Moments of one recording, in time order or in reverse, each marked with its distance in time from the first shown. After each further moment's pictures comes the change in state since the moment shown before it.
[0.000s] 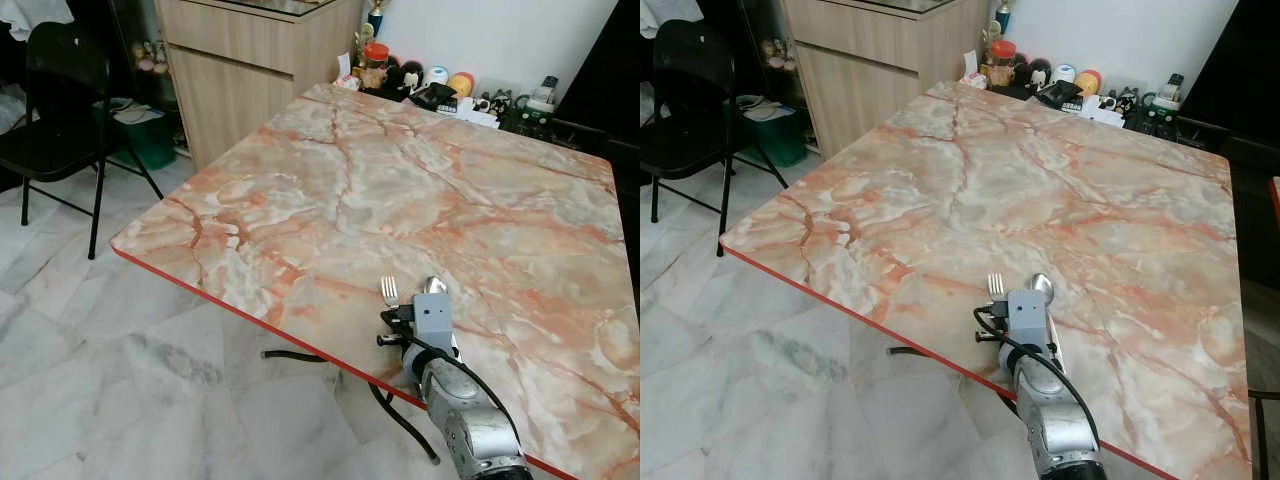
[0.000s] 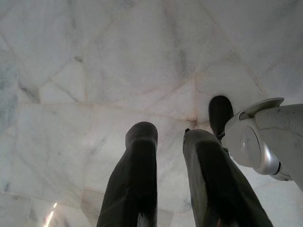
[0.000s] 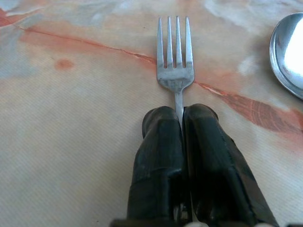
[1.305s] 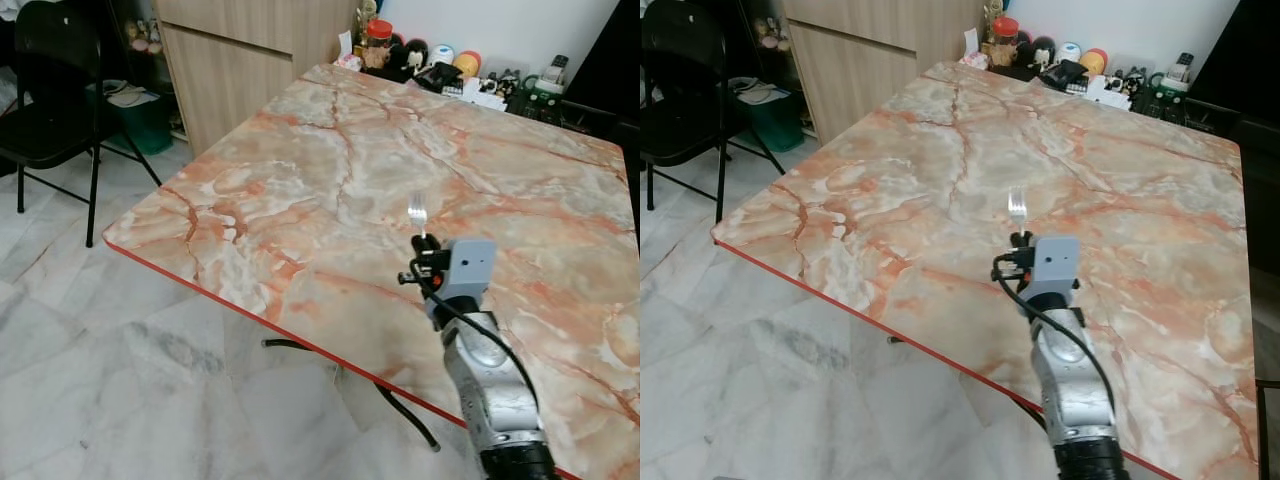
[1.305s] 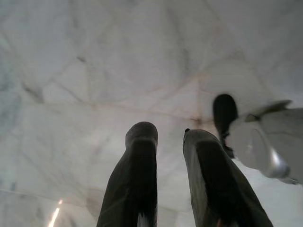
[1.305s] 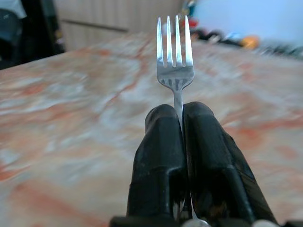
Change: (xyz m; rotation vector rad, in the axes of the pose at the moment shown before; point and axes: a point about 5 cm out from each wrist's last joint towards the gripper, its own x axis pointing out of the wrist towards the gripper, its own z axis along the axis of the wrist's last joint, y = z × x) left arm 0.004 0.008 0.012 0.012 -0.025 0.014; right arm -0.020 -0.034 0.093 -0.072 -0.512 -0.063
